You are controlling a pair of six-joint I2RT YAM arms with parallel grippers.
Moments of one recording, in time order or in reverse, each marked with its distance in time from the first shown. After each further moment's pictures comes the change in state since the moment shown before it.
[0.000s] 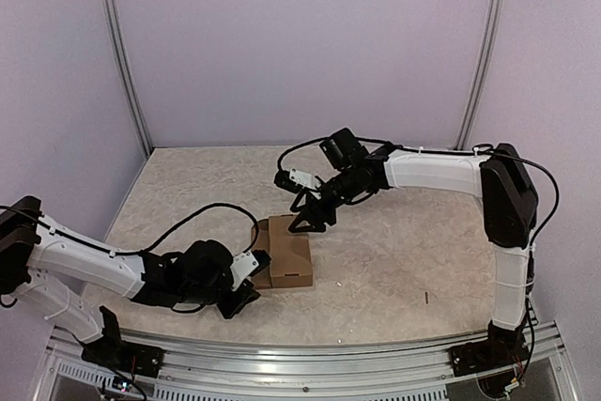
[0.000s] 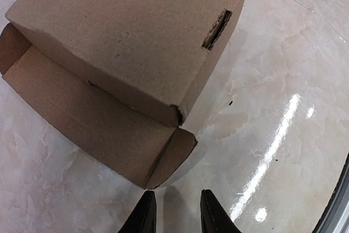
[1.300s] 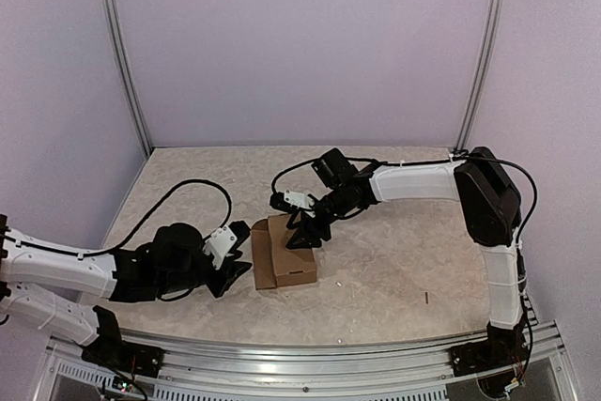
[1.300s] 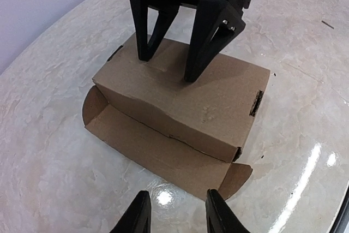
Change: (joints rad) left arm 0.075 -0.216 -0.067 0.104 -0.074 0.092; right arm 0.021 0.115 -0.023 0.082 -0.004 -0.058
